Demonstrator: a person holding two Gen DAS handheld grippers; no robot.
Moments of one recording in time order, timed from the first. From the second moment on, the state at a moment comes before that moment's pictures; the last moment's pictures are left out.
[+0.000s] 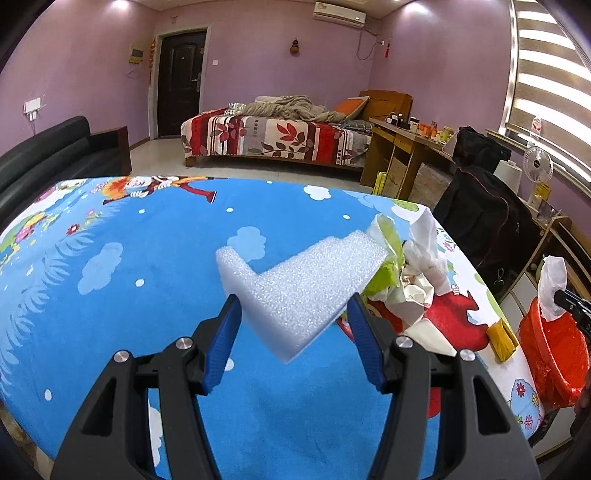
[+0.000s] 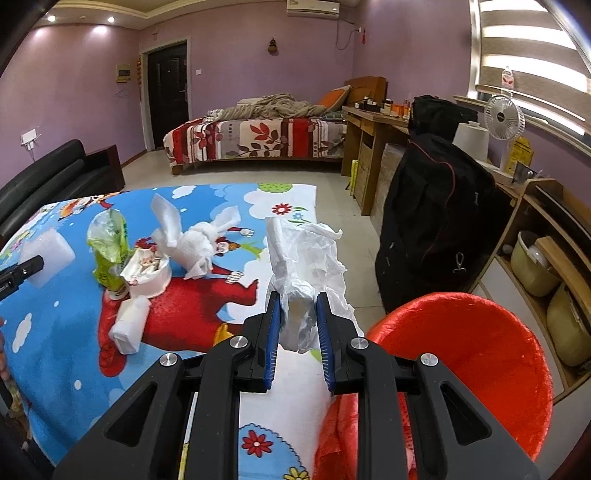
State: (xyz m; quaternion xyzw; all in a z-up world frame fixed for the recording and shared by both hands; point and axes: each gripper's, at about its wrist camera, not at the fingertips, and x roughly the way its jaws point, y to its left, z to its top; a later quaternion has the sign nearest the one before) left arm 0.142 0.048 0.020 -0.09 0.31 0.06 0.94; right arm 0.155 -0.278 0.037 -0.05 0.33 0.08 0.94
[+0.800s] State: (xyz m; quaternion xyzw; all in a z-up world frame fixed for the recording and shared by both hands) left arm 0.179 -0.099 0.049 -0.02 0.29 -0.11 0.95; right arm 0.151 -0.362 0.032 -0.01 0.32 -0.01 0.95
